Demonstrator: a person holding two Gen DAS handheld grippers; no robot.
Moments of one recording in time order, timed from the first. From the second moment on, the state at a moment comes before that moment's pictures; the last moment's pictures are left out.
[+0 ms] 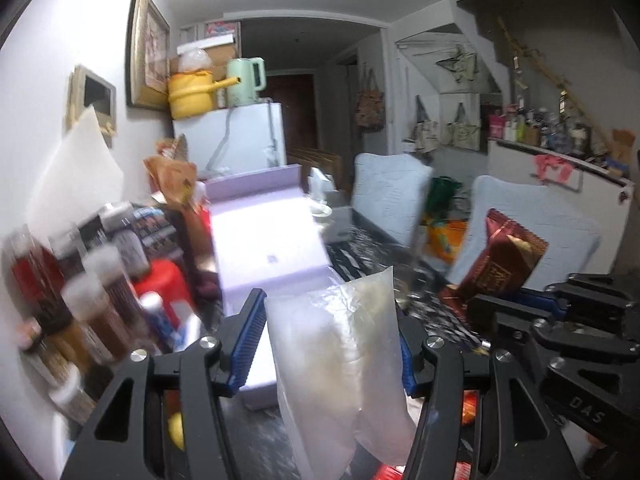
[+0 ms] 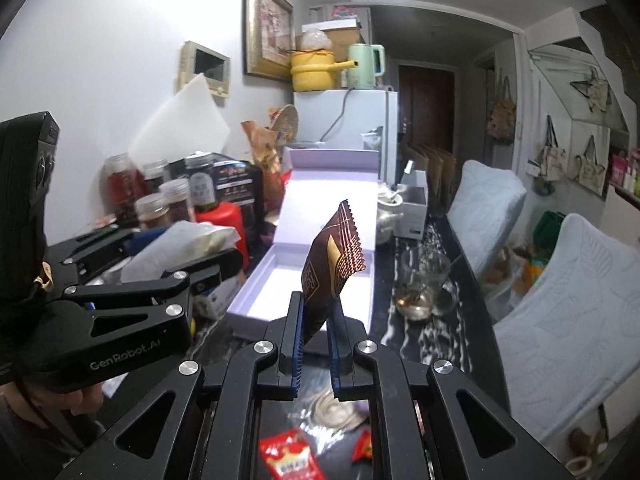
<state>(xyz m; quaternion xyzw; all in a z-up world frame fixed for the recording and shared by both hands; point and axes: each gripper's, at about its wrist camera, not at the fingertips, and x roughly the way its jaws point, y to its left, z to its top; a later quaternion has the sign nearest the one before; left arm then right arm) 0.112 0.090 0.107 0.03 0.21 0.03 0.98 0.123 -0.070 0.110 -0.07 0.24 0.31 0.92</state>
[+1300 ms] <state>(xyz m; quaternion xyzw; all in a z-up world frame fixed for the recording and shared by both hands) 0.341 0.161 -0.004 0.06 0.39 0.09 0.92 0.372 0.064 -0.016 -0.15 0.45 0.26 0.84</state>
